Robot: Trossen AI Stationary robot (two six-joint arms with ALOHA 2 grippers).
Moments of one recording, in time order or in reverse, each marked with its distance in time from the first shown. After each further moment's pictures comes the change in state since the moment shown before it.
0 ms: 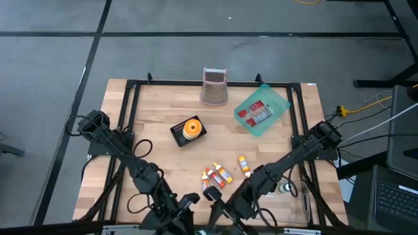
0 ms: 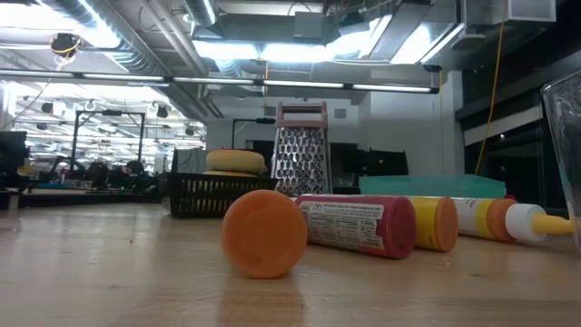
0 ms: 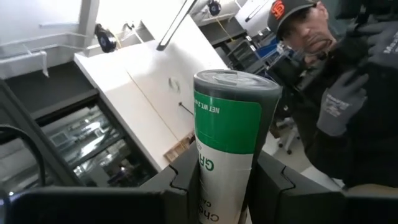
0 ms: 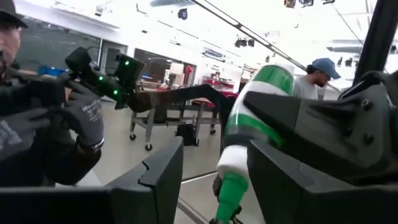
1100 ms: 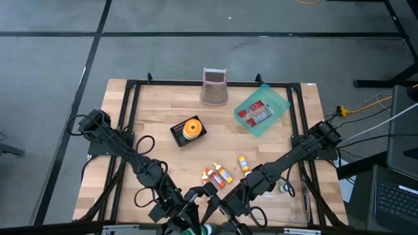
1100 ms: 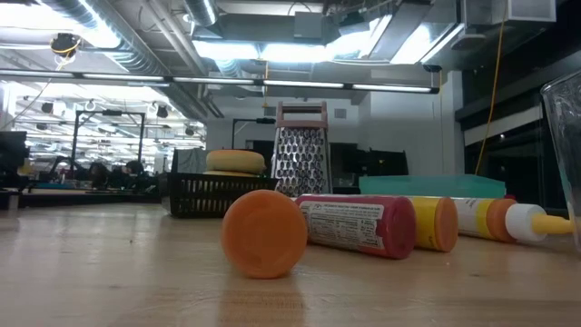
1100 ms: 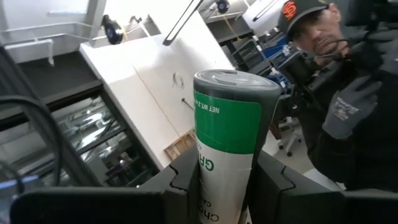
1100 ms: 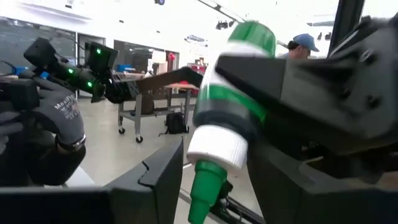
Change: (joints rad) left arm 0.049 0.001 0.000 0.007 0.018 -0.065; right arm -0.010 0.007 0.000 -0.046 0.081 0.061
